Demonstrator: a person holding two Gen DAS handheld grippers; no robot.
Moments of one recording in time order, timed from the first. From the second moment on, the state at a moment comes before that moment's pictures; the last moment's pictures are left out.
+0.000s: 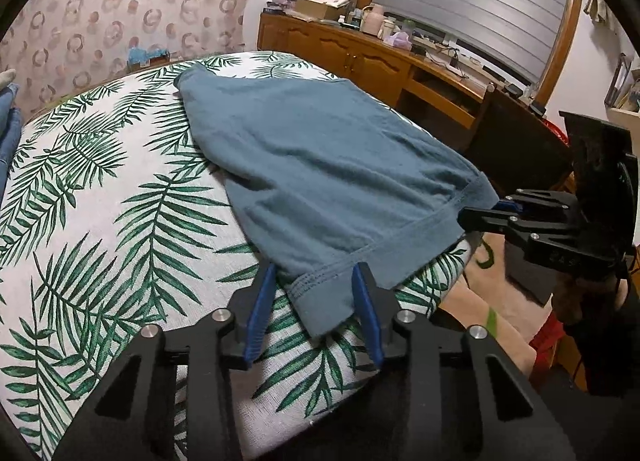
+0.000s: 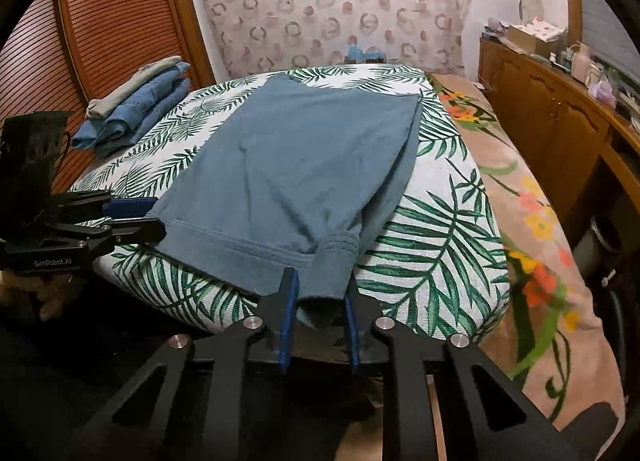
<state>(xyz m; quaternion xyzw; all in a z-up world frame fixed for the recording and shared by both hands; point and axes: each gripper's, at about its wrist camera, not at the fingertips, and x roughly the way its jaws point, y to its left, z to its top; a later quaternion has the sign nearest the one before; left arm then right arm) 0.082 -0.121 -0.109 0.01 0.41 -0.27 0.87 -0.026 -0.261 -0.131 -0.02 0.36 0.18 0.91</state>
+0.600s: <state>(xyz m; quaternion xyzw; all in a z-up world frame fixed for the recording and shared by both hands) 0.071 -0.114 -0.057 0.02 0.35 -0.29 0.89 -0.023 -0.249 -0.109 0.00 0.31 0.20 0.93</state>
